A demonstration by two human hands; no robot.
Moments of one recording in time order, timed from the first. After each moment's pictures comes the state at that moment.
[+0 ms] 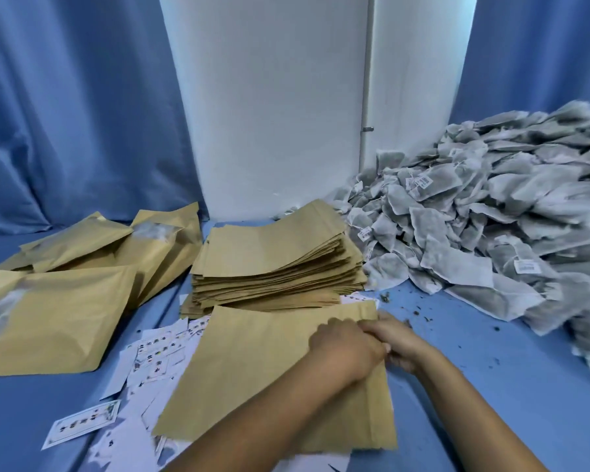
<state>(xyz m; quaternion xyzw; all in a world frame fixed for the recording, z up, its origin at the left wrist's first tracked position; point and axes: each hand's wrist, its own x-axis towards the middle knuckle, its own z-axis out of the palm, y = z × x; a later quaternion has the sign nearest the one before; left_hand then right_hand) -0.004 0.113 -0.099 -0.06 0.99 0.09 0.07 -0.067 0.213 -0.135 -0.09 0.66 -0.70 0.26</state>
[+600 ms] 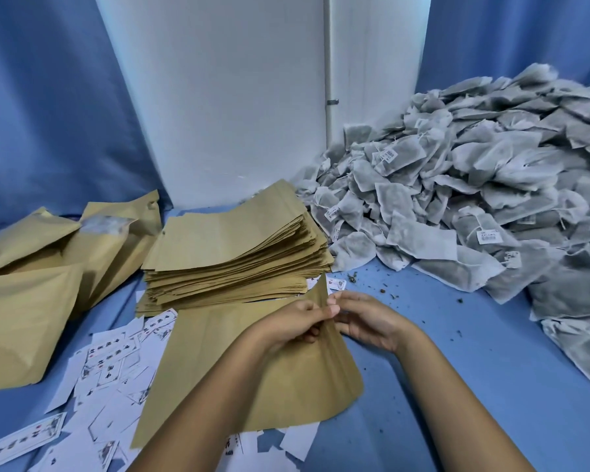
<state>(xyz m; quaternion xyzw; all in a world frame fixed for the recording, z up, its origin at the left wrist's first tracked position) -0.049 0.081 -0.136 -0.04 0.79 0.58 0.17 -0.087 0.240 -0.149 -0.10 0.49 -0.80 0.34</state>
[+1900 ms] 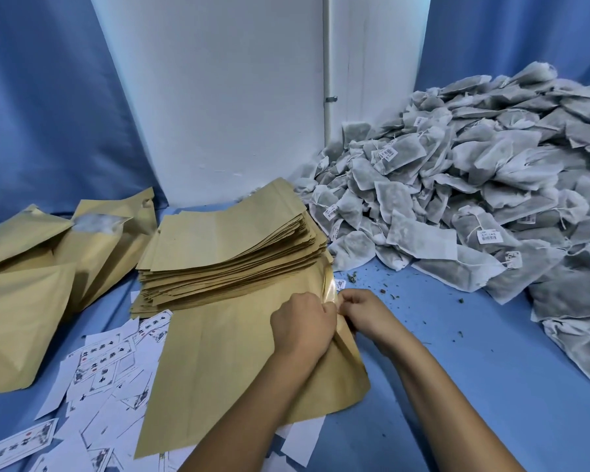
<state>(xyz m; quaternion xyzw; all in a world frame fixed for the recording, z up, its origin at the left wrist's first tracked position) -0.034 0.116 -0.125 -0.13 0.97 0.16 -0.15 -0.072 0.230 -0.134 -0.09 0.82 -0.56 0.11</state>
